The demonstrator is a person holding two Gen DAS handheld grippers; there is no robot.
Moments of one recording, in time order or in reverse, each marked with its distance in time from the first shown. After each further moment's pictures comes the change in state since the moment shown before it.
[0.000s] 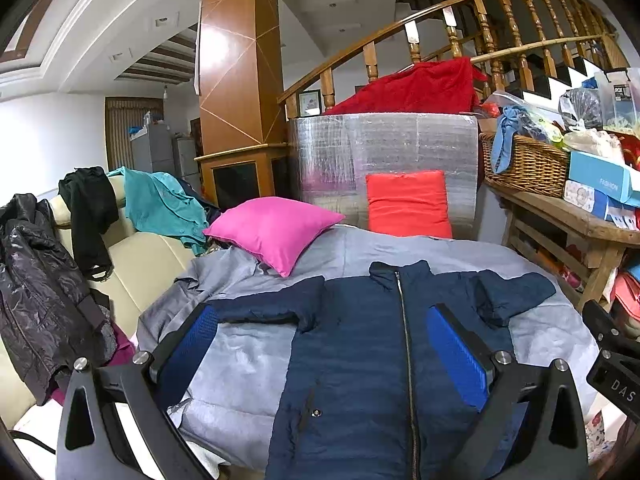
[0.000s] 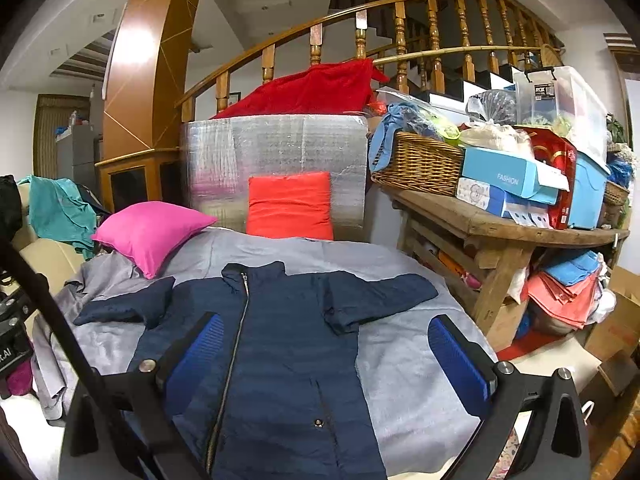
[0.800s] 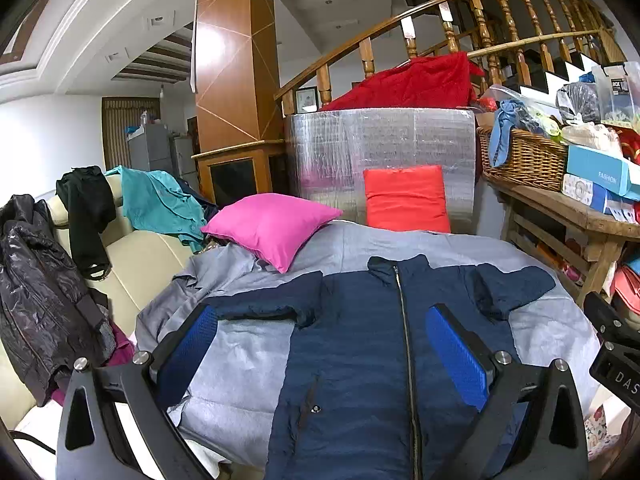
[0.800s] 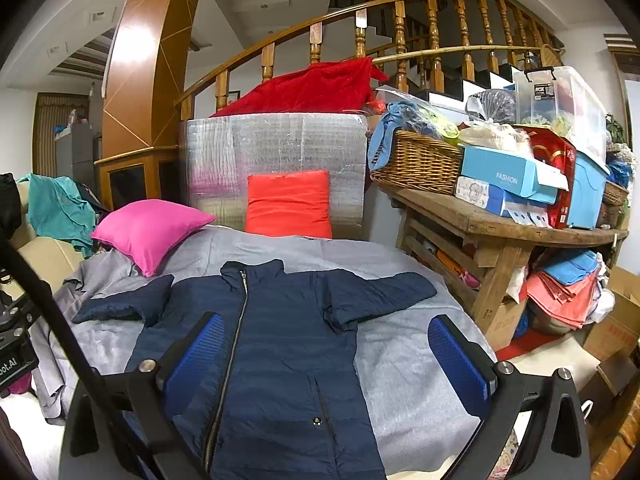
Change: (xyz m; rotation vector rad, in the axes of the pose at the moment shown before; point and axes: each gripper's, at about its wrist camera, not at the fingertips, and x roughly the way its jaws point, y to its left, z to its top) left arm 0.001 -0.003 -0.005 0.011 0.010 -0.003; right arm -0.001 0.002 -0.003 -0.003 0.004 -0.006
